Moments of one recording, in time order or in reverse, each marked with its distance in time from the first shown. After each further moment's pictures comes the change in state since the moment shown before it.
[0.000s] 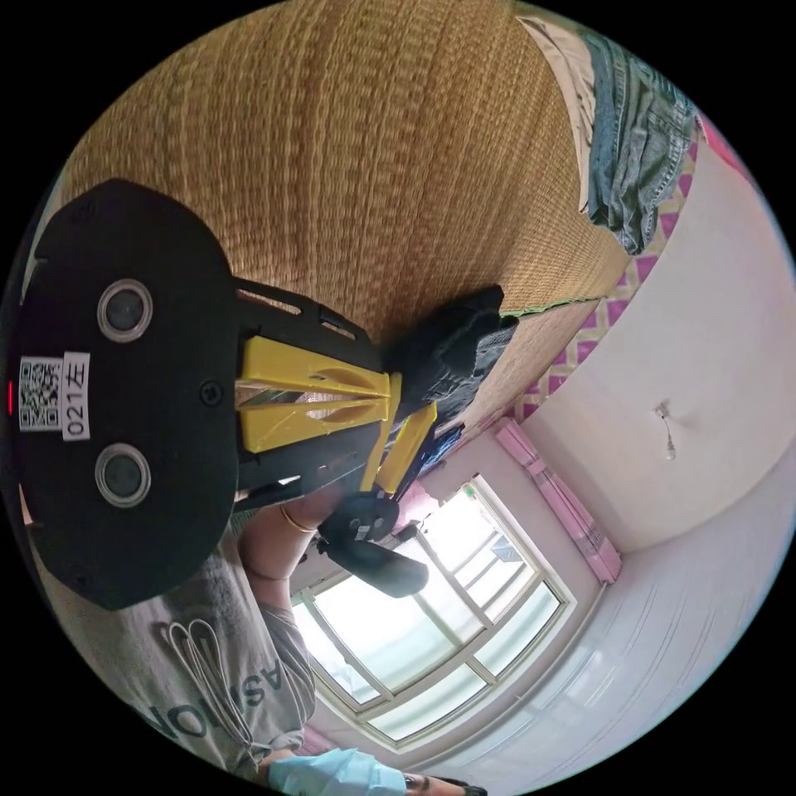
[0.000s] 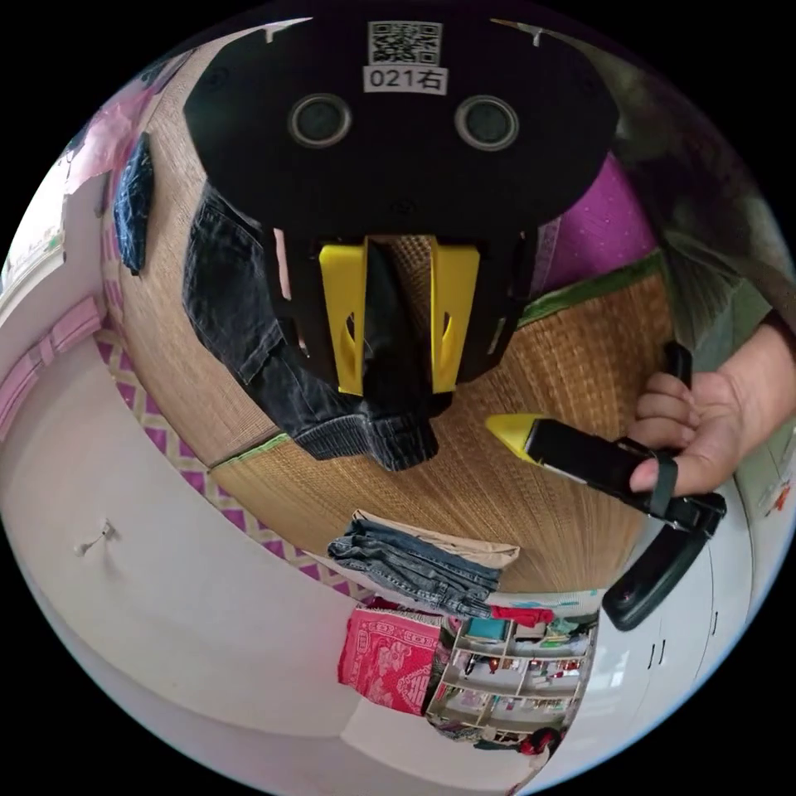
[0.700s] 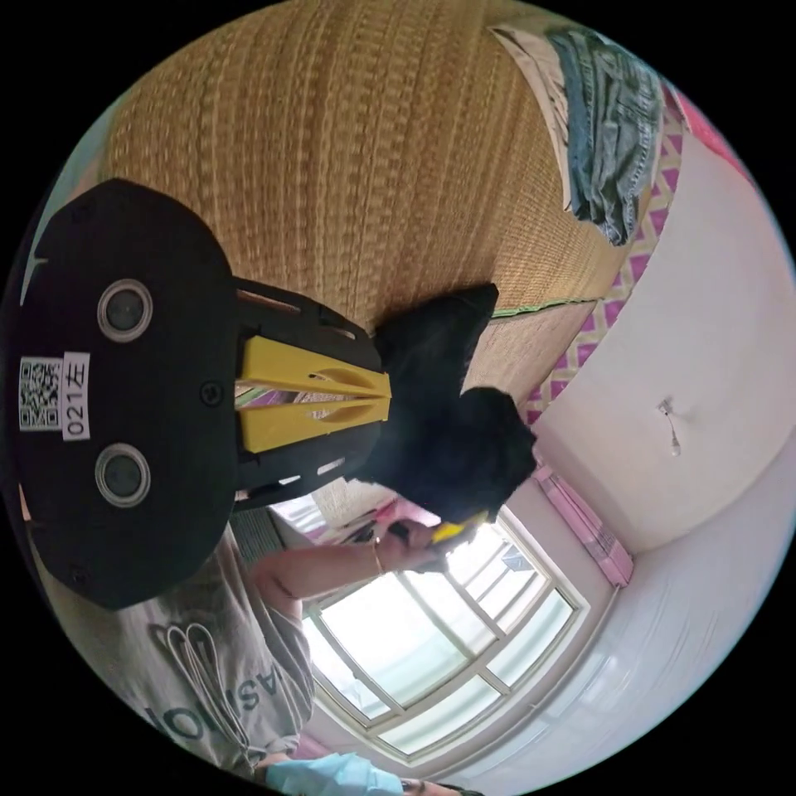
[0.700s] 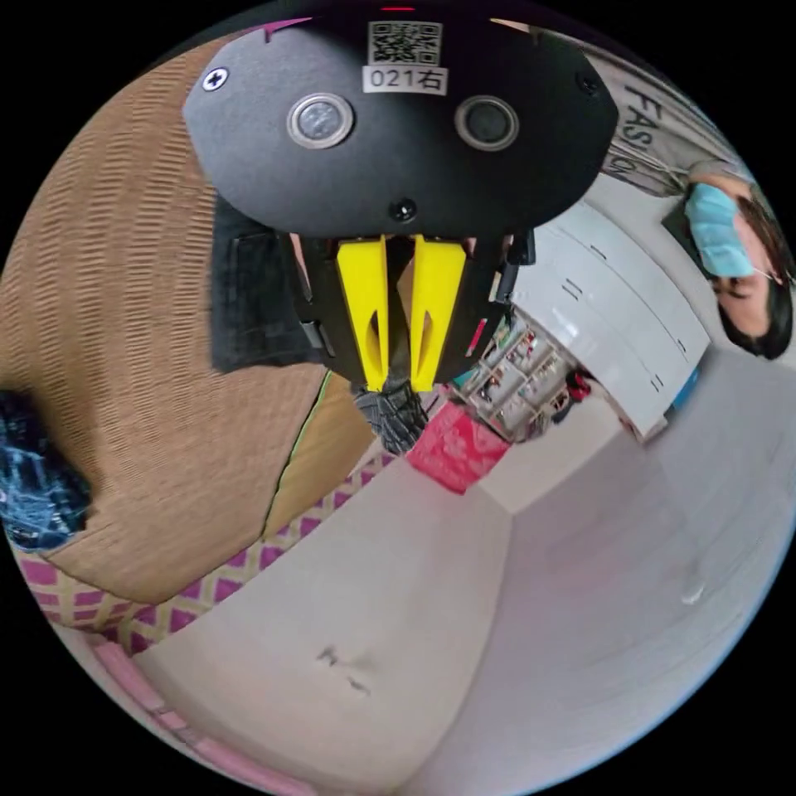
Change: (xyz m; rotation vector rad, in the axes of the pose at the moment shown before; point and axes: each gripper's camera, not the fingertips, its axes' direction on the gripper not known) left arm 0.093 -0.076 -0.028 -0.038 -0.127 0.064; right arm 0.365 0.304 -0.117 0.591 -0.484 1.003
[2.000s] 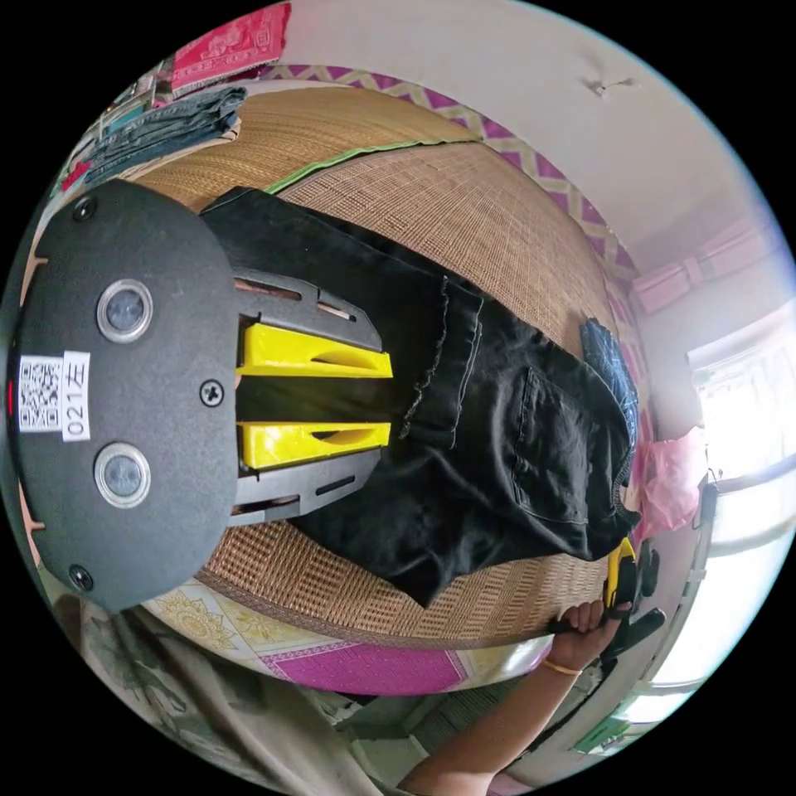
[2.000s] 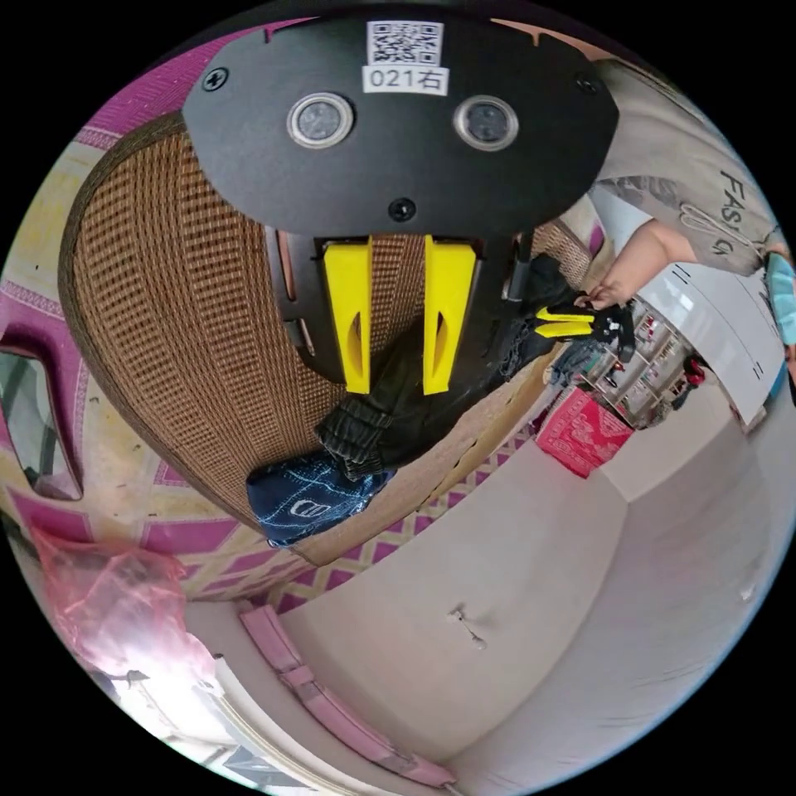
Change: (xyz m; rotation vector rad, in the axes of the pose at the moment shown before) left arm 0.374 -0.223 0.286 -0.595 -0.357 0.915; right arm 0.236 0.124 -0.235 -0.014 0.516 -0.059
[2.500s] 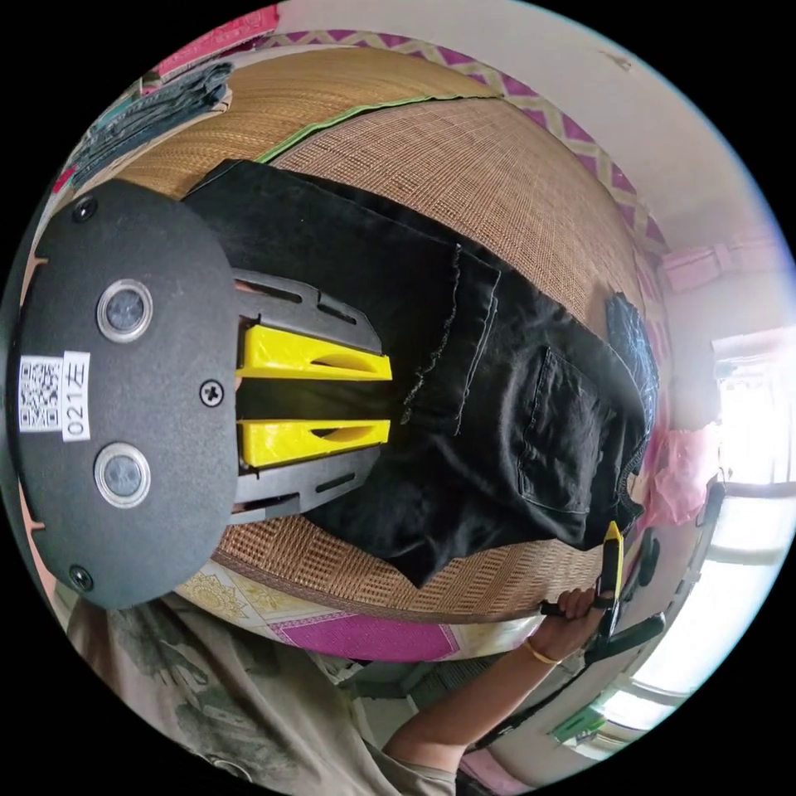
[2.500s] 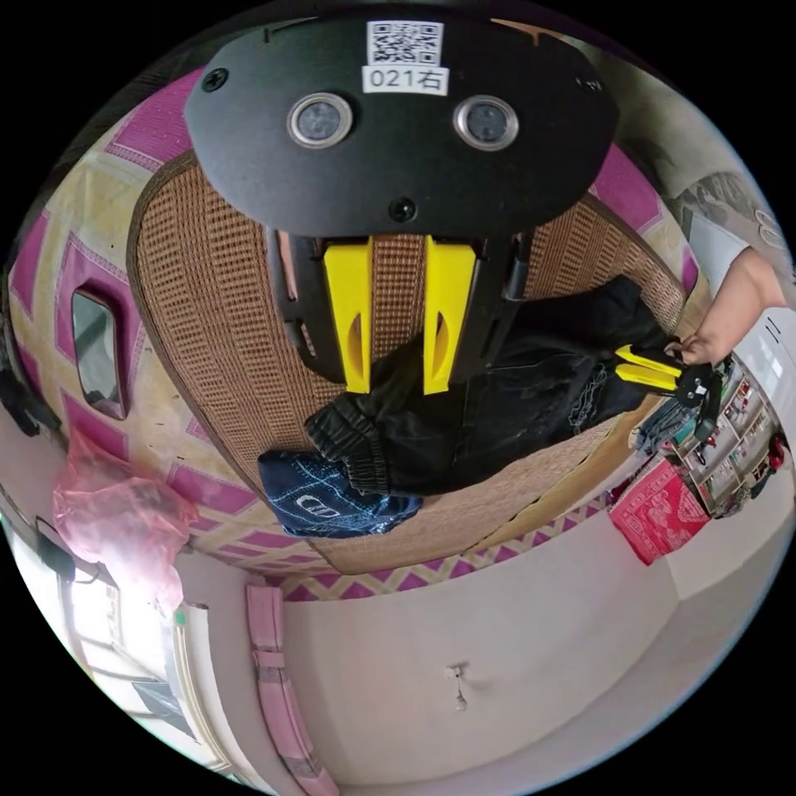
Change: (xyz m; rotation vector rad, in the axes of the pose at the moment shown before) left arm -0.029 0.025 0.028 -0.034 0.143 -0.056; right arm -0.071 -0.004 0.028 -0.129 0.335 -0.143
